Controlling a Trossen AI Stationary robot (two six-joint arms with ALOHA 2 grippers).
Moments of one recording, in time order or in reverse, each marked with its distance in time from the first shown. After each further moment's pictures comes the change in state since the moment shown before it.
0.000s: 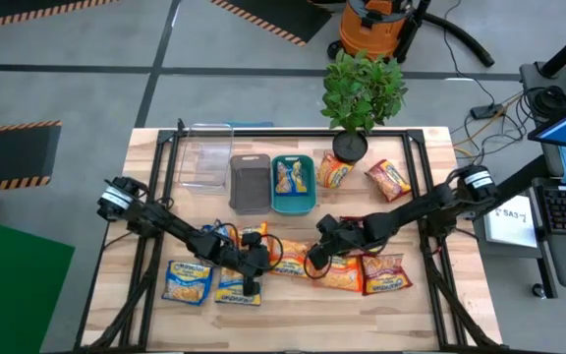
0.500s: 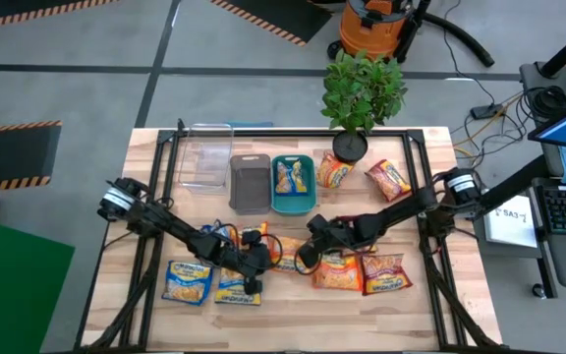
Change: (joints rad) left arm 0.001 0.019 -0.002 0.039 -0.085 -0.002; right arm -0.047 0.133 0.013 0.223 -0.018 -0.080
